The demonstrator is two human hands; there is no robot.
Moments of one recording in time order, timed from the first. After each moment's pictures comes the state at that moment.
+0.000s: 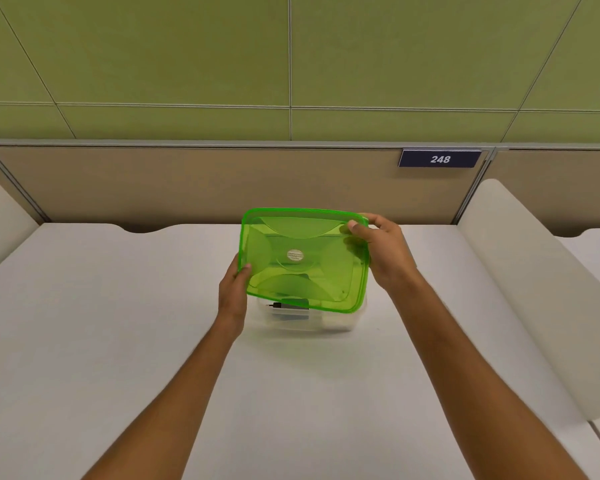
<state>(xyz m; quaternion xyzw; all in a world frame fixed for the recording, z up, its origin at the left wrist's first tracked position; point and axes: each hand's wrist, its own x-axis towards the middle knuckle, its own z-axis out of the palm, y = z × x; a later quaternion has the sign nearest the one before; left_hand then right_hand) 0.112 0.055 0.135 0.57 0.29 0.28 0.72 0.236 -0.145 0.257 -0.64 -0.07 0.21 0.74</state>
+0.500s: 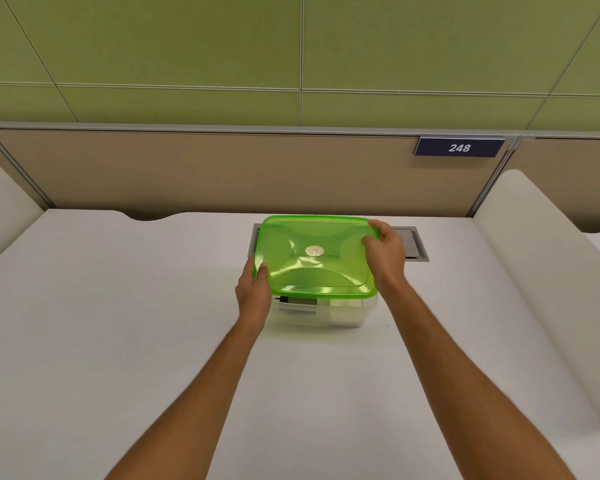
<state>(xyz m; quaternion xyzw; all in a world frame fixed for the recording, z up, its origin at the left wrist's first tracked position) 0.130 0.042 0.112 0.64 0.40 0.27 0.59 0.271 -0.121 0.180 -0.80 -0.01 0.06 0.60</state>
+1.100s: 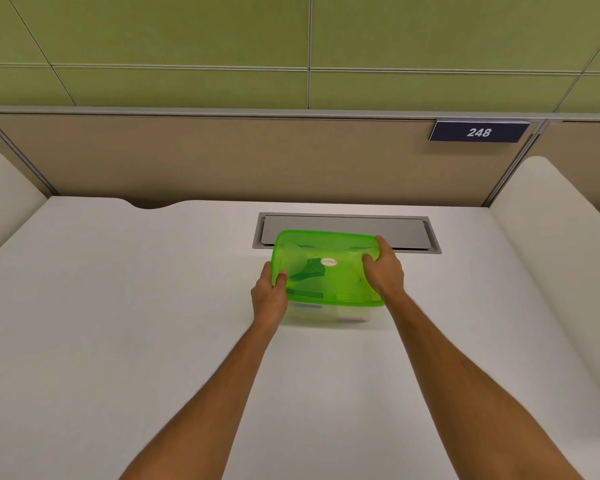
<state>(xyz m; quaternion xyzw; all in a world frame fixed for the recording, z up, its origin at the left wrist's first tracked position) 0.135 0.030 0.084 0.73 0.40 0.21 0.52 0.287 -0.122 0.107 -0.91 -0.09 0.10 0.40</state>
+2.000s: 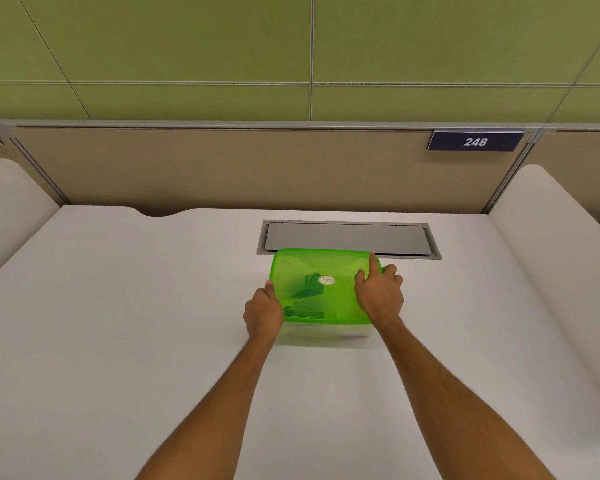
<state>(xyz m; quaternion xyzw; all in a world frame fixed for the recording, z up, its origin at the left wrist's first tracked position) 0.119 0.033 0.080 0.75 0.52 0.12 0.39 0.249 -0.123 0.097 -0.97 -0.10 0.04 0.24</state>
